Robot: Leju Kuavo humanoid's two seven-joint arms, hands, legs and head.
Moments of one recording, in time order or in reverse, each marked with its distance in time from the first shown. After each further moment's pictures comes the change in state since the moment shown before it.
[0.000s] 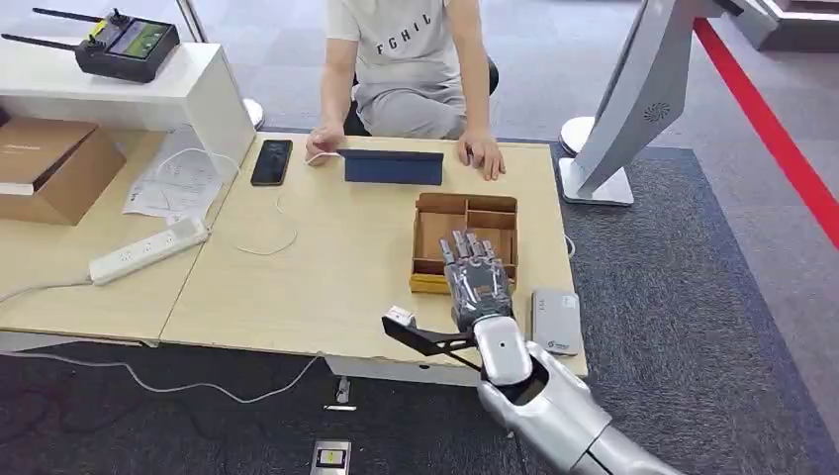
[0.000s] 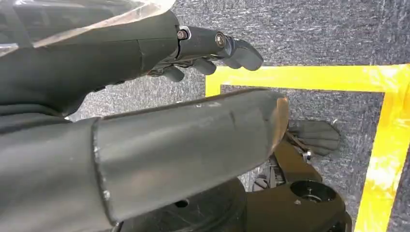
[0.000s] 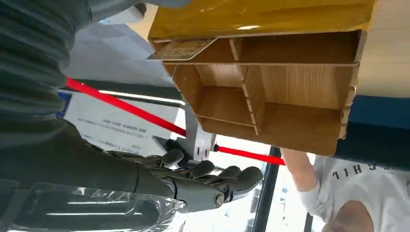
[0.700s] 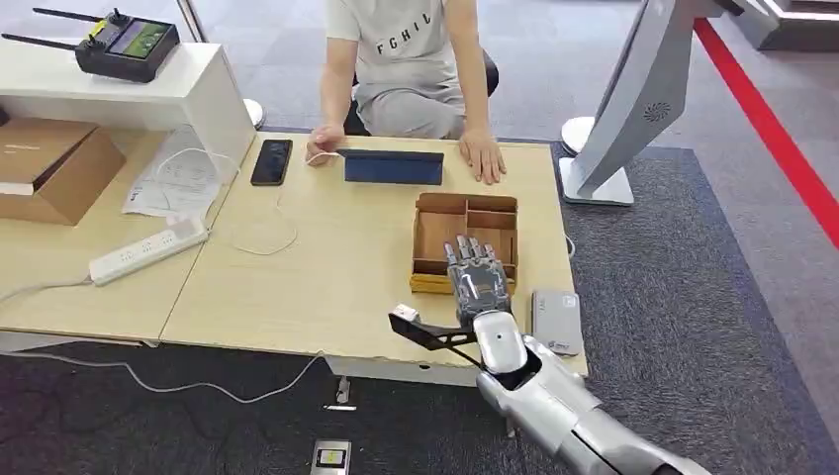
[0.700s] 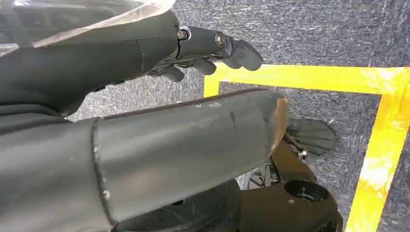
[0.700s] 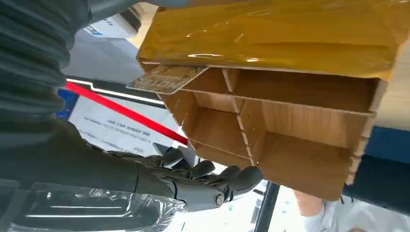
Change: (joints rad) left arm 0.002 -0.003 0.024 0.000 0.013 -0.003 -0.008; right arm -0.080 0.037 0.035 0.253 -0.044 -0.094 -0.015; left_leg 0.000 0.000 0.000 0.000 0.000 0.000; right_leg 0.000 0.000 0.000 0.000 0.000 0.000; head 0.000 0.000
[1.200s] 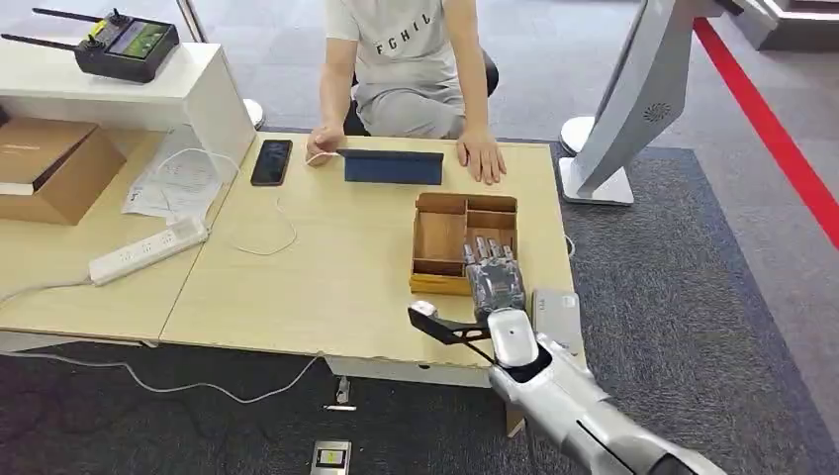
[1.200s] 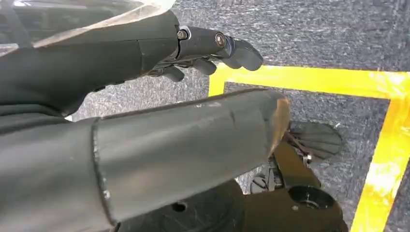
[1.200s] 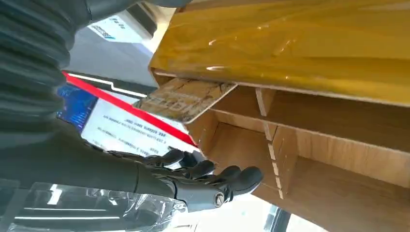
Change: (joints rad) left arm 0.001 0.000 0.000 0.000 0.020 0.024 0.018; right arm -0.033 -0.010 -0.008 0.107 -0.010 -0.033 0.002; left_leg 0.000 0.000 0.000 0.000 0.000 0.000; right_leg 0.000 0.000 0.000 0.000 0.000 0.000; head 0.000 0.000
